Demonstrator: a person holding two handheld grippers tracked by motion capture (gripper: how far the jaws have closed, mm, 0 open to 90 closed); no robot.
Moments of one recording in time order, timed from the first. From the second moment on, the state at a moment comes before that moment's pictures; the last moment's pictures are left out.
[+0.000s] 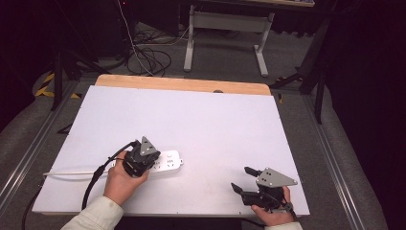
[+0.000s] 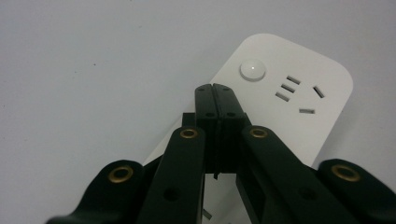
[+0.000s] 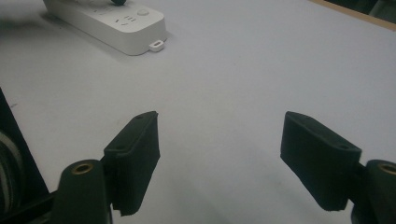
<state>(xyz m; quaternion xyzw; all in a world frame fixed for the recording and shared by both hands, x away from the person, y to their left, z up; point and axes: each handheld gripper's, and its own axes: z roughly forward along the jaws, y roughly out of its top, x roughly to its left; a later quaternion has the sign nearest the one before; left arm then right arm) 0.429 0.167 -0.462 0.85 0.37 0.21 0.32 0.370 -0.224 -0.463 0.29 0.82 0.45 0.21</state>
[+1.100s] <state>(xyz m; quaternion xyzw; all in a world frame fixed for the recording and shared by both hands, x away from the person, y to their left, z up) 0.432 0.170 -0.463 0.84 0.38 0.20 0.33 0.370 -0.223 -0.463 0.29 0.82 0.45 0.20</state>
